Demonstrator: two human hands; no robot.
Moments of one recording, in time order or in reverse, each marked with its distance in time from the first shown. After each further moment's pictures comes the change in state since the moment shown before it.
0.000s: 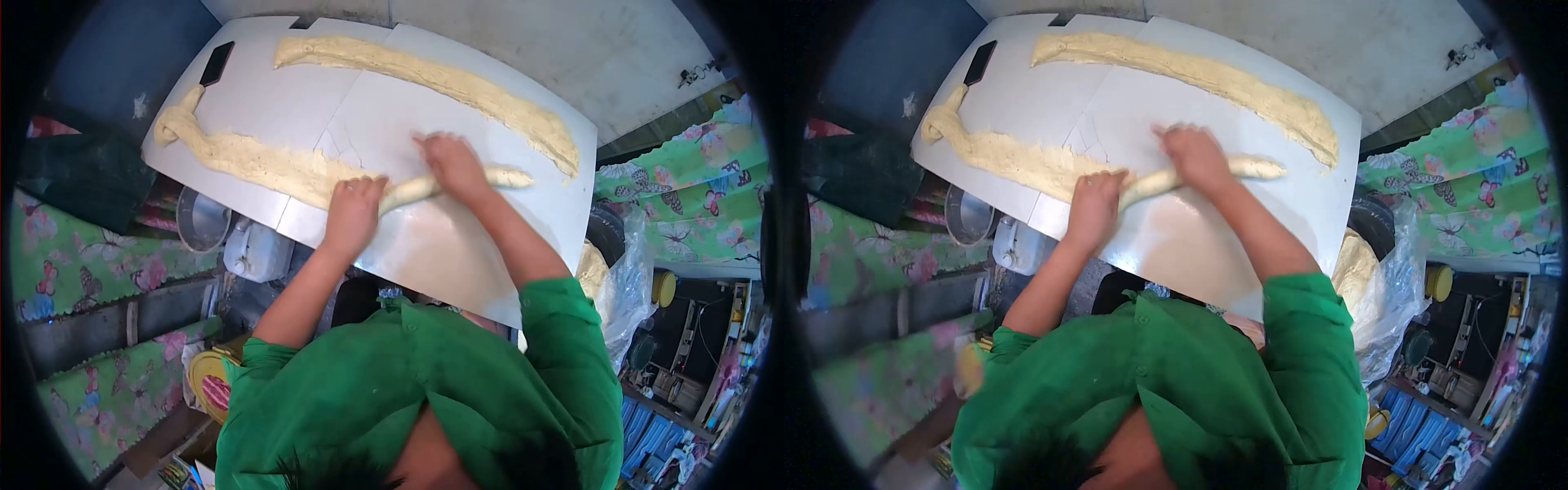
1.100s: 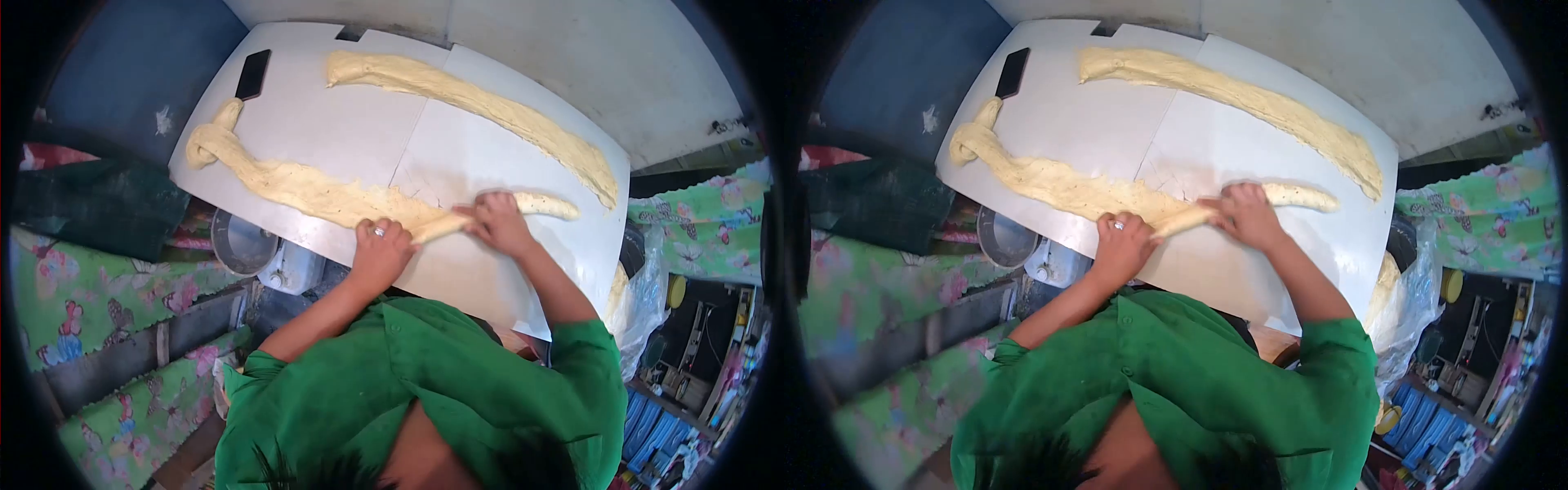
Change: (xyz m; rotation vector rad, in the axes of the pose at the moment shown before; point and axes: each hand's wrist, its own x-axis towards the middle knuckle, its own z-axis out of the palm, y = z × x) left_hand -0.028 -0.073 -0.040 0.031 -0.070 0.106; right_hand 0.003 -0.040 0.006 -0.106 -0.320 -0.012
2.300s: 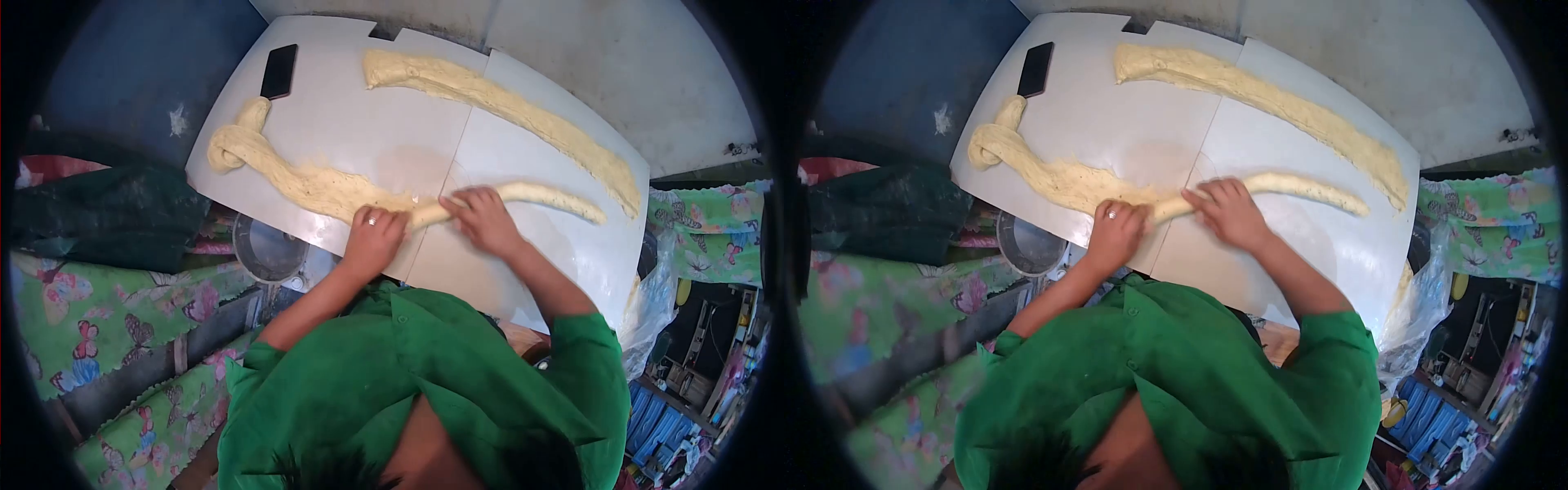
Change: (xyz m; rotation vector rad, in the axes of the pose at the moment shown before) left_hand -0.006 -0.102 -0.021 -0.081 0.089 0.087; right_hand 0.082 -0.066 0.019 -0.012 0.199 -0.222
